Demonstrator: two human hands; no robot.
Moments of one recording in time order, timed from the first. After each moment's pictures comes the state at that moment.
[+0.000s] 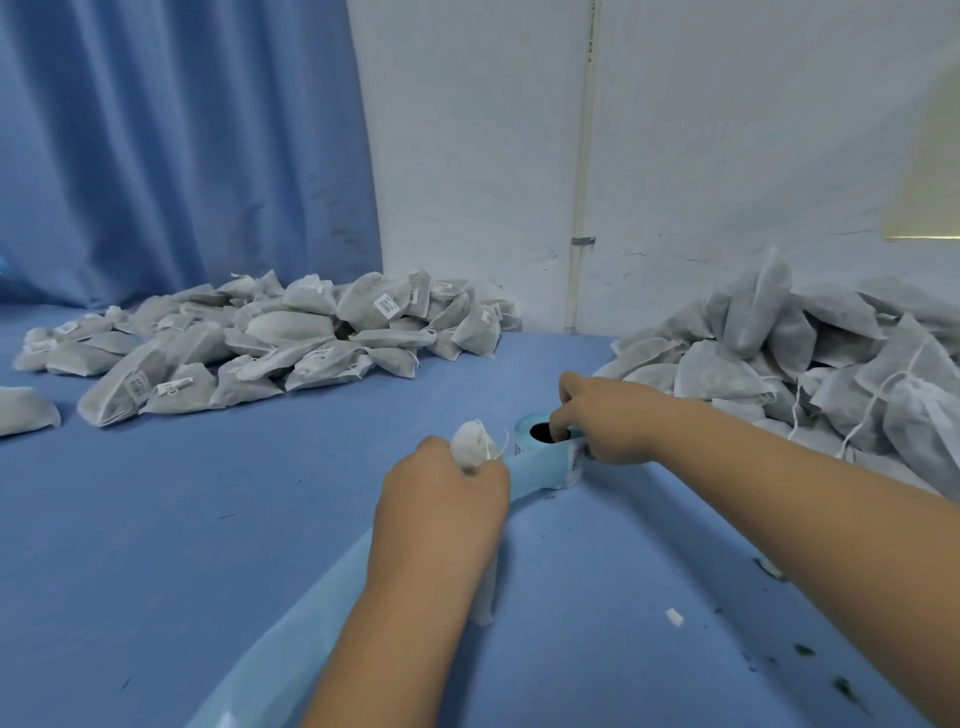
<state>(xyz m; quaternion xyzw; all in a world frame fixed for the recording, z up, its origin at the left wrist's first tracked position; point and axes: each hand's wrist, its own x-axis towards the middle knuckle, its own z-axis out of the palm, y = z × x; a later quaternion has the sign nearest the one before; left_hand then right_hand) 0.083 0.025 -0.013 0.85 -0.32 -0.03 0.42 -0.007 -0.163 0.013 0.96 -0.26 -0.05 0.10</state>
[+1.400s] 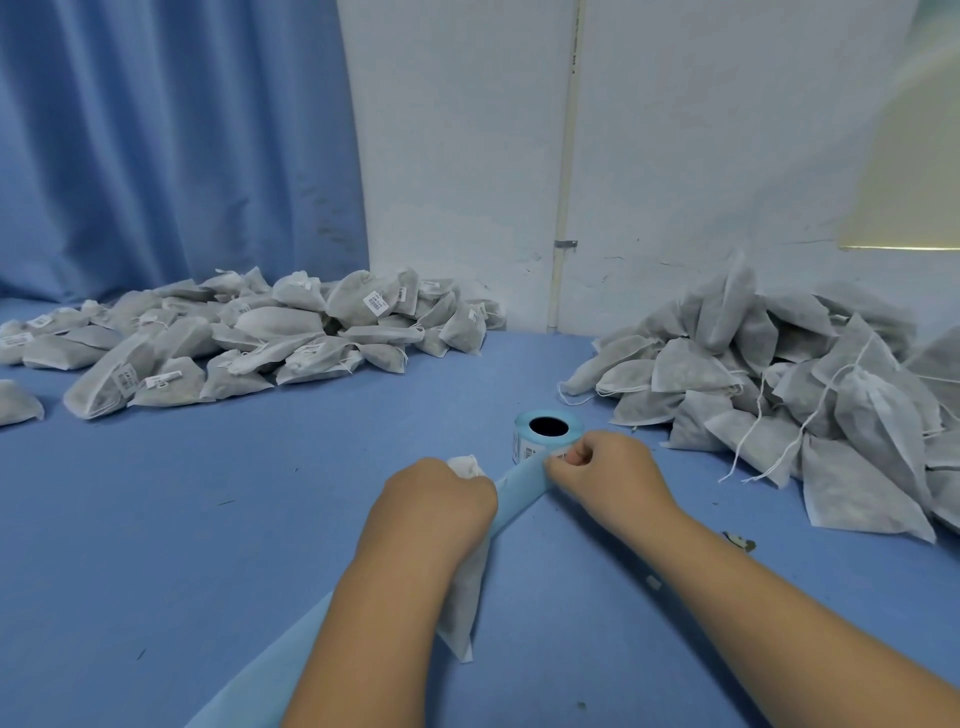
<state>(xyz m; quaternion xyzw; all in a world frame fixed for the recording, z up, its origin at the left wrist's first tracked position) 0.087 0.043 -0.012 0.86 -0.35 -0.16 0.33 -0.025 -0.108 -0.054 0.80 -0.48 0.30 -0.21</state>
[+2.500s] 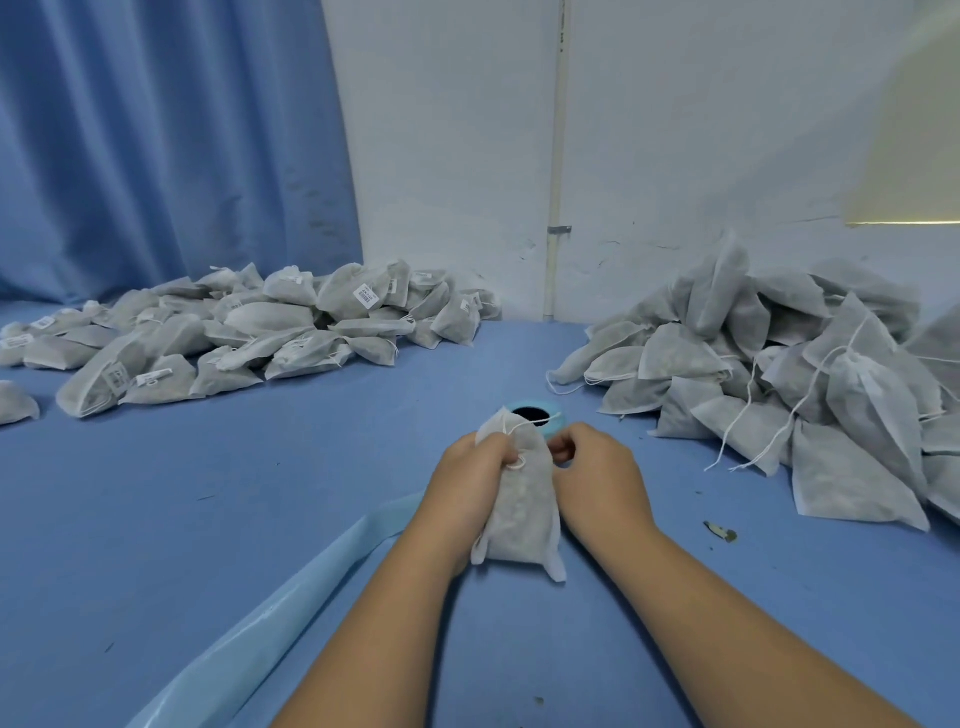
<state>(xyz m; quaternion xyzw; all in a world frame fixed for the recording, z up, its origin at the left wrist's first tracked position) 0.072 -0.015 -0.046 0.64 -0.33 -0.34 0.60 -0.031 -0.103 -0.066 0.79 -0.46 0.35 -0.21</state>
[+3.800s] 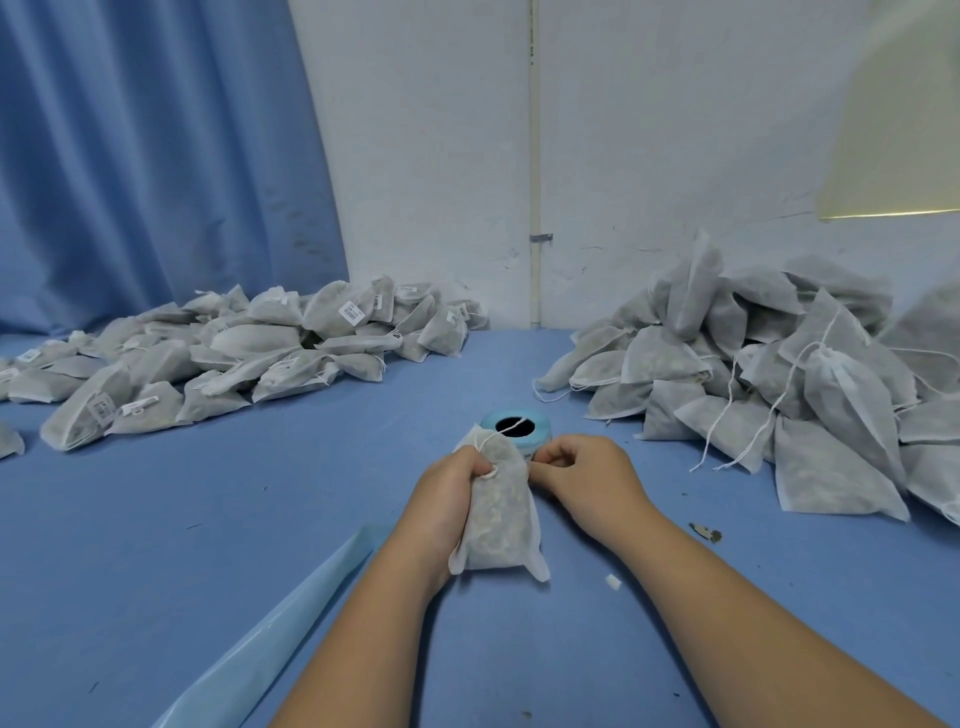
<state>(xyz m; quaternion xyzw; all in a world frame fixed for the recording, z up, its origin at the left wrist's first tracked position) 0.083 -0.024 -0.057 0.60 -0.28 -0.43 0.62 -0.043 -0.114 -0.059 0.76 -0.41 0.35 -0.35</state>
